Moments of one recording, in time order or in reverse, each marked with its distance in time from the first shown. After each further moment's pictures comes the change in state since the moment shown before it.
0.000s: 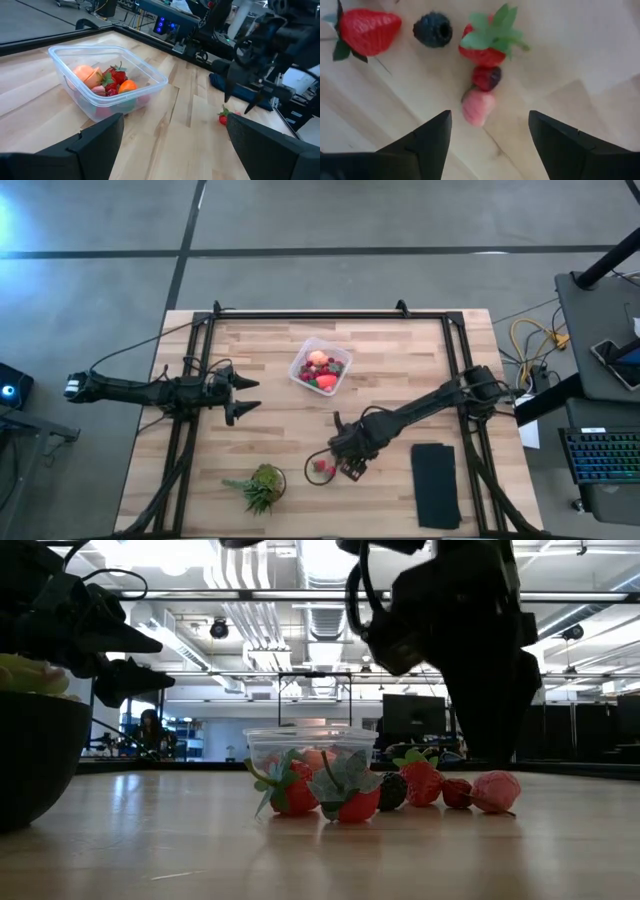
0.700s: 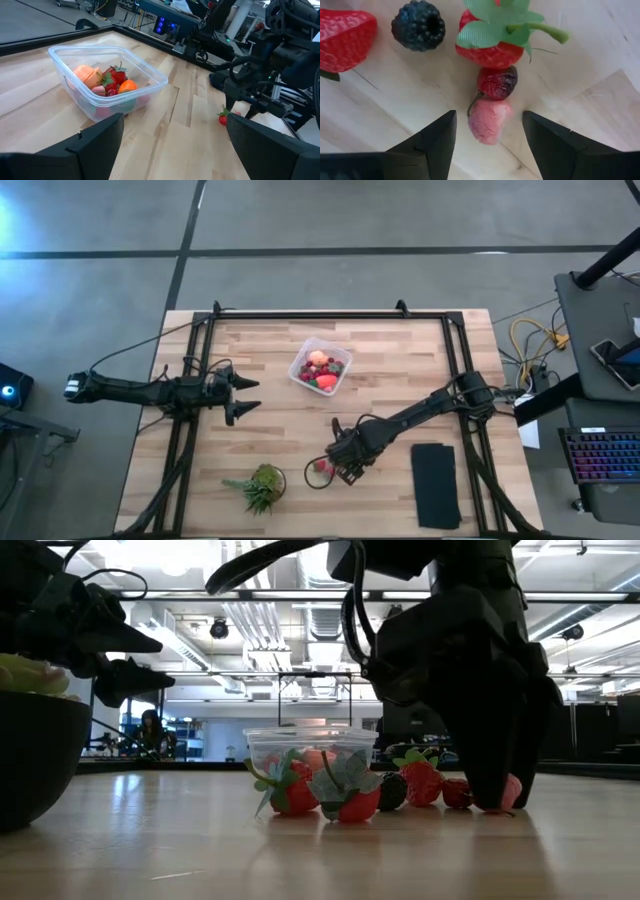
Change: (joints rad) left arm 0.000 0.000 0.000 0.000 0.000 0.000; right arm 0.019 0.099 0.005 0.059 -0.031 0.135
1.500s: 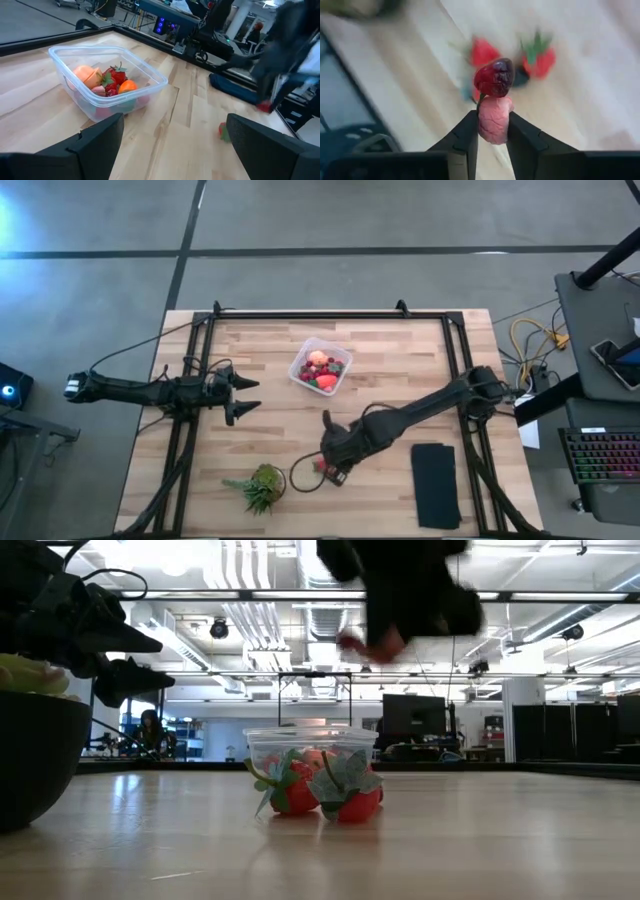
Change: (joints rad) left arm 0.000 0.000 0.000 0.000 0.000 0.000; right arm -0.002 -0.097 0.160 0.032 0.122 -0.115
